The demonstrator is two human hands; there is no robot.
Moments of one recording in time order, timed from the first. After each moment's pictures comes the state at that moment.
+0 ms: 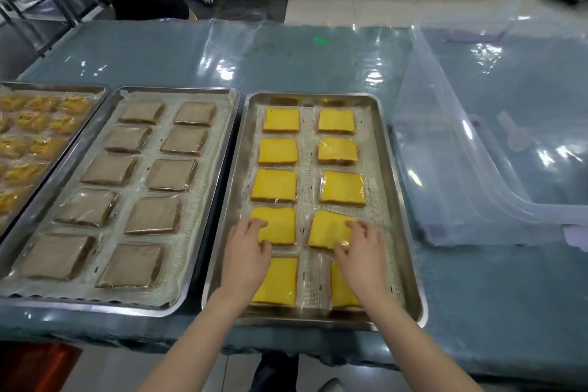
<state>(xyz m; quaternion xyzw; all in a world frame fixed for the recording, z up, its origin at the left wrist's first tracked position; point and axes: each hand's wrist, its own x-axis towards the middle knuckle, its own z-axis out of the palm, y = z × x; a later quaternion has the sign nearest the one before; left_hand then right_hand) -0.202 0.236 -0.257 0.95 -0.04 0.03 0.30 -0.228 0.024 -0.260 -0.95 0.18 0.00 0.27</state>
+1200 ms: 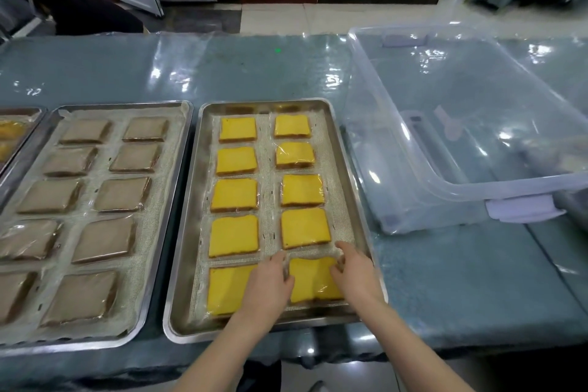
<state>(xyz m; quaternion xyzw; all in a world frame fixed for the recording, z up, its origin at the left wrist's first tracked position) -0.240 0.149 -0.255 0.93 -0.10 -0.15 0.31 -0.270 -0.024 -0.256 -0.91 0.24 0.10 0.32</state>
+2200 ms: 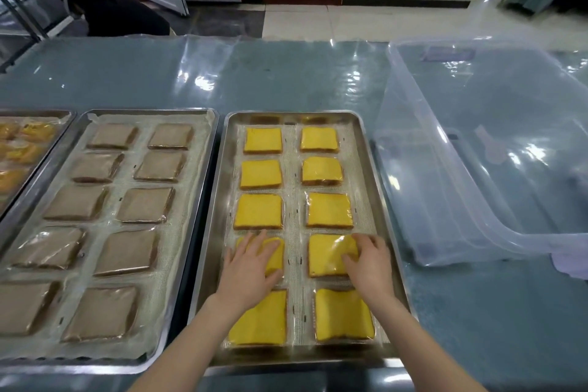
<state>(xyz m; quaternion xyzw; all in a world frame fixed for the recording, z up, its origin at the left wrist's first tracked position) -0.158 0.222 -0.270 0.96 -0.17 -0.16 0.13 -0.195 -0.017 -0.265 -0.91 0.25 0.04 0.33</state>
